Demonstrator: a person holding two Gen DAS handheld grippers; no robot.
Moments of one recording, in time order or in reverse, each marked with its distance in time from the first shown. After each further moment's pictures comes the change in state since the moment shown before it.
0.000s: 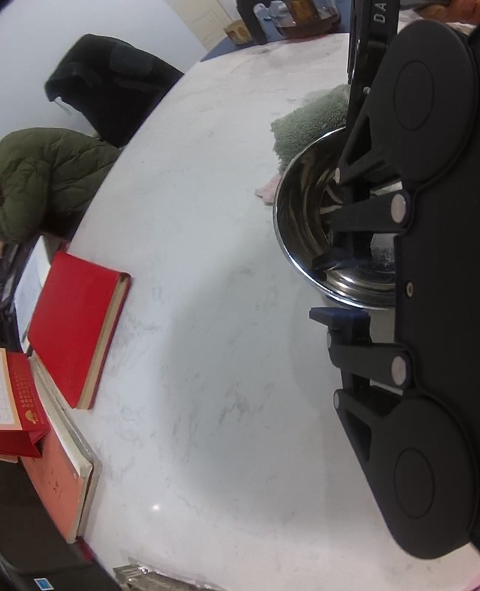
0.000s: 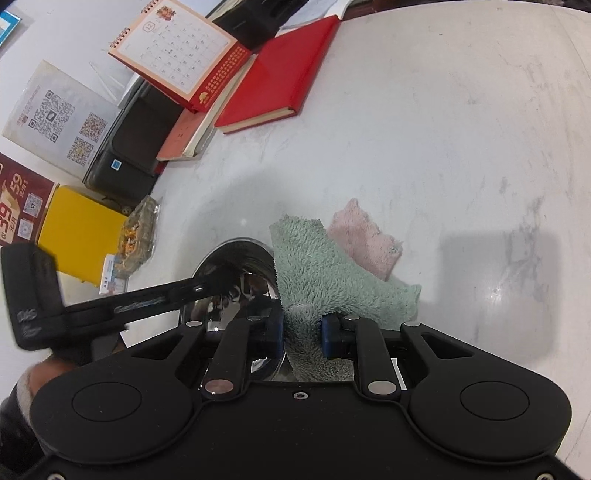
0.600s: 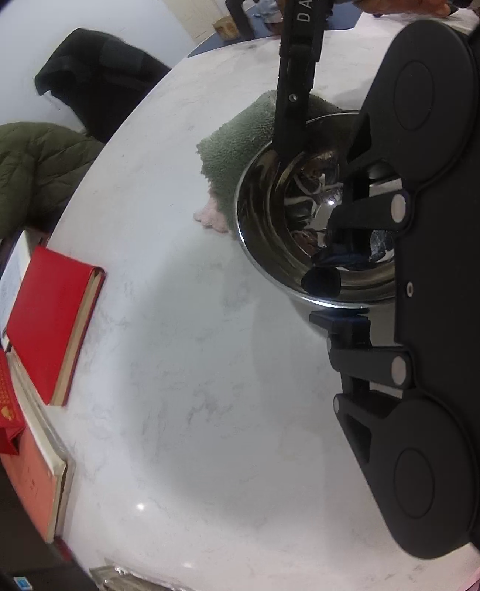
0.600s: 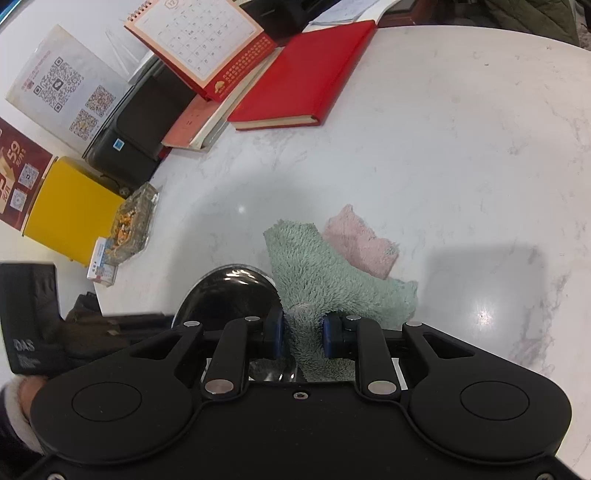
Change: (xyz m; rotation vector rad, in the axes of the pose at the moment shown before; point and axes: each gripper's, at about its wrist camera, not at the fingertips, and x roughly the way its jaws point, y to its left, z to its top) left arm 0.008 0.002 -0.012 -0.021 0.042 0.026; right arm 0.014 0.016 0.028 -0.112 0.015 -0.003
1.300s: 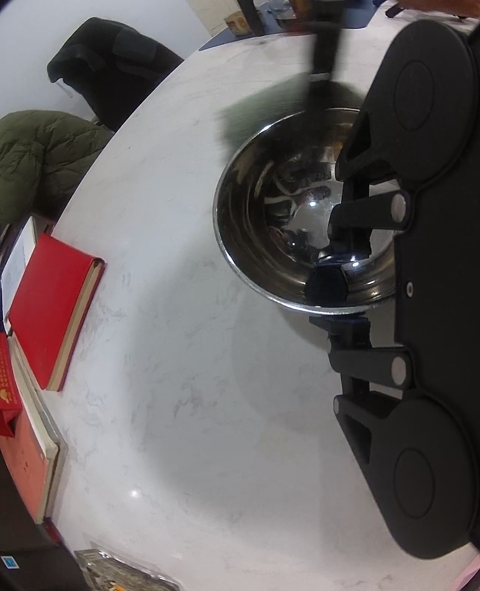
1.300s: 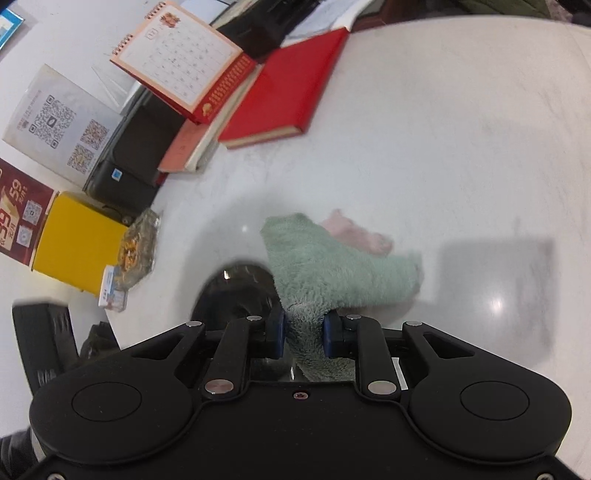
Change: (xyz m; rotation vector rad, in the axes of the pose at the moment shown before) left arm -0.003 -0.003 -0.006 -0.042 -0.002 0.002; right arm -0.015 -0.017 -0.033 0.146 -0.013 0.040
